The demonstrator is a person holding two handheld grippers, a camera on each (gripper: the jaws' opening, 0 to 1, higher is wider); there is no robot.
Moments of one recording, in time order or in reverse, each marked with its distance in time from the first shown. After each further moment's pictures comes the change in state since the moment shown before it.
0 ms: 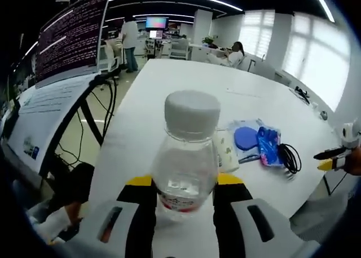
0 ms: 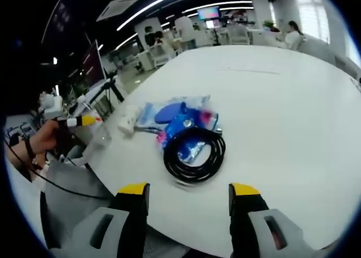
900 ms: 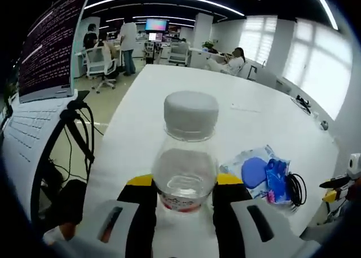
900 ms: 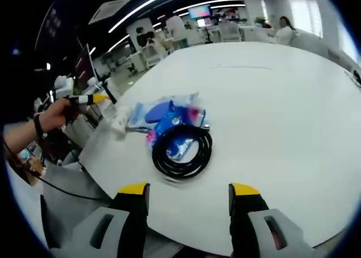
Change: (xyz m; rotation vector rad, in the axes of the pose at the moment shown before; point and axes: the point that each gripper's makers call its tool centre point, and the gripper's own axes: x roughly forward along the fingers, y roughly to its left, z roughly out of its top) left arm 0.071 0.005 0.069 -0.020 -0.027 -0.031; right arm -0.005 -0.015 -0.005 0.049 0.006 -0.039
